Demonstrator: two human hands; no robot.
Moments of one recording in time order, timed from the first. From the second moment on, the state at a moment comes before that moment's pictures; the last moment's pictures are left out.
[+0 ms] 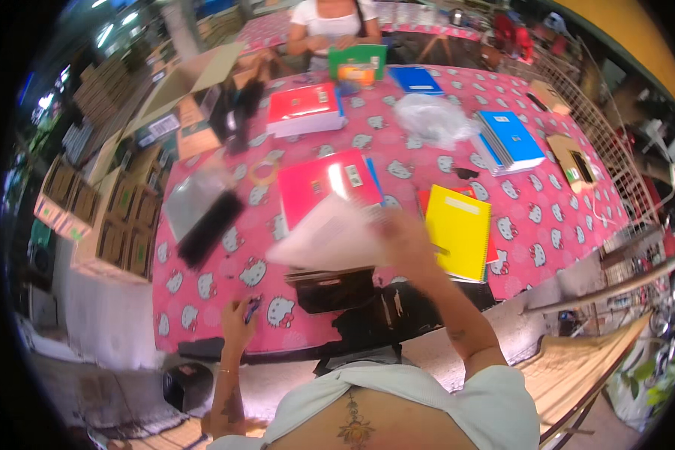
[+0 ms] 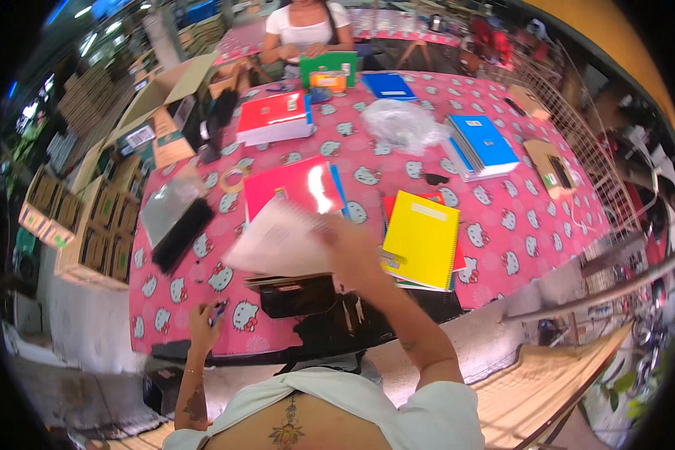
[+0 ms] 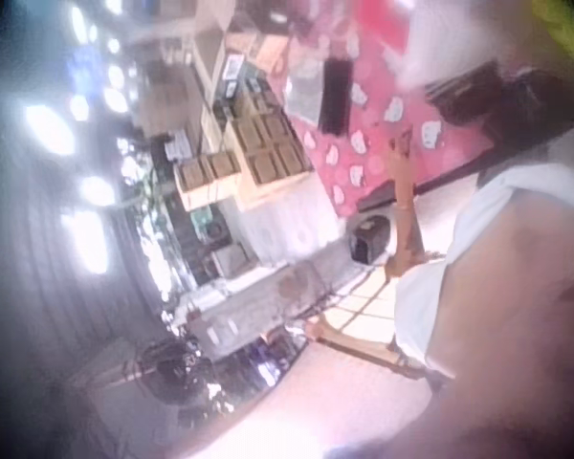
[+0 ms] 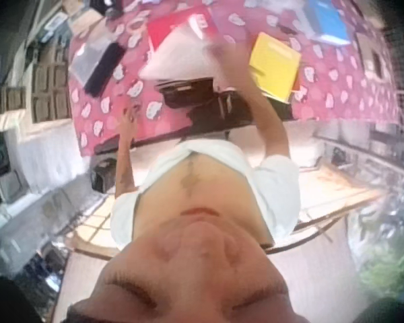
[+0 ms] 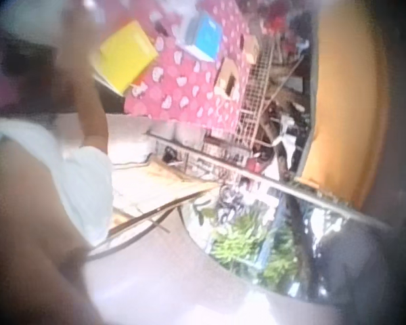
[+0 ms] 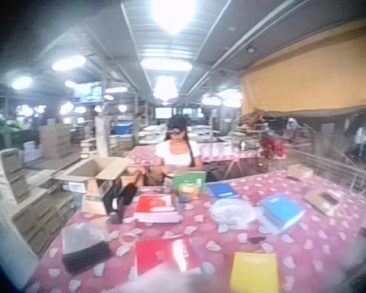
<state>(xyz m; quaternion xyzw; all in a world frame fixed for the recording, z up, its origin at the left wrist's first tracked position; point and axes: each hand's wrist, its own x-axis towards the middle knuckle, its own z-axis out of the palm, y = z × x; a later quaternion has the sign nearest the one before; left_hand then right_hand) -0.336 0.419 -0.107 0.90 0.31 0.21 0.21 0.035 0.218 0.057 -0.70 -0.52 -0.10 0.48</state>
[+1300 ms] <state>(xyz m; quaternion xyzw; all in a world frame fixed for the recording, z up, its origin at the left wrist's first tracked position) -0.035 0.495 -0.069 0.93 0.14 0.20 0.29 0.087 0.275 -0.070 -0.86 -0.41 -0.08 0.28</state>
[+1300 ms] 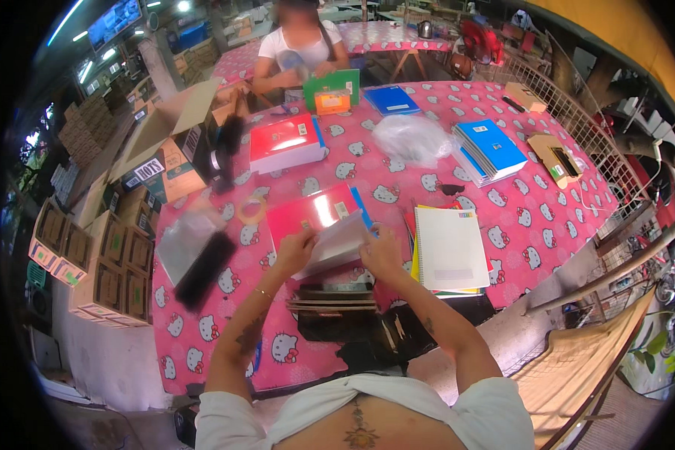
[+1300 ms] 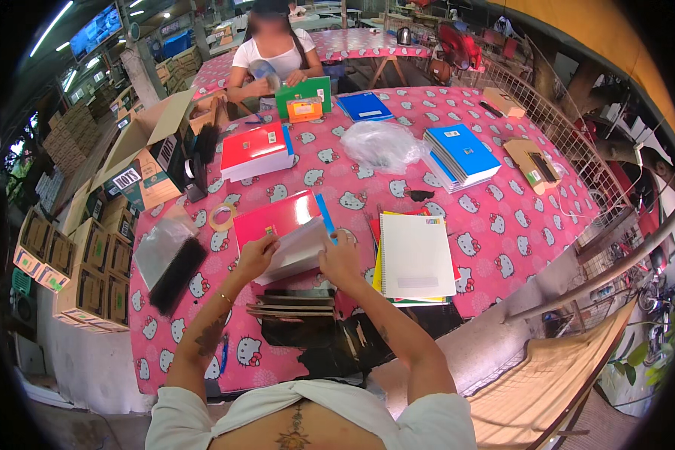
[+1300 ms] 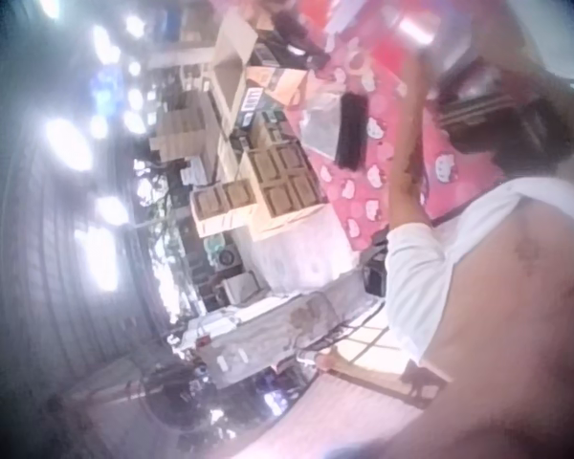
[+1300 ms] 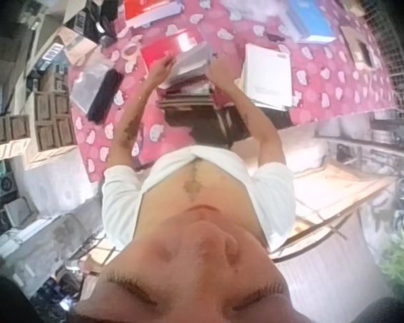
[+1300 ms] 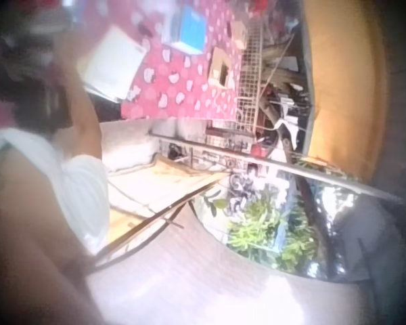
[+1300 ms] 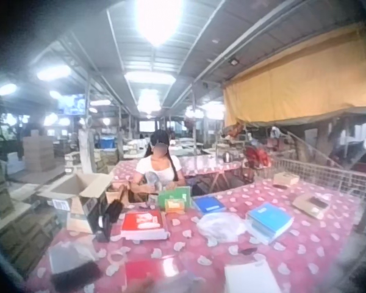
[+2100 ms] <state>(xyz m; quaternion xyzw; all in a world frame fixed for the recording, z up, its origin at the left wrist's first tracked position) -0.036 0.481 -0.079 0.90 0.20 0.18 0.35 0.170 0.333 -0.043 -0.48 -0.02 0.56 0.67</state>
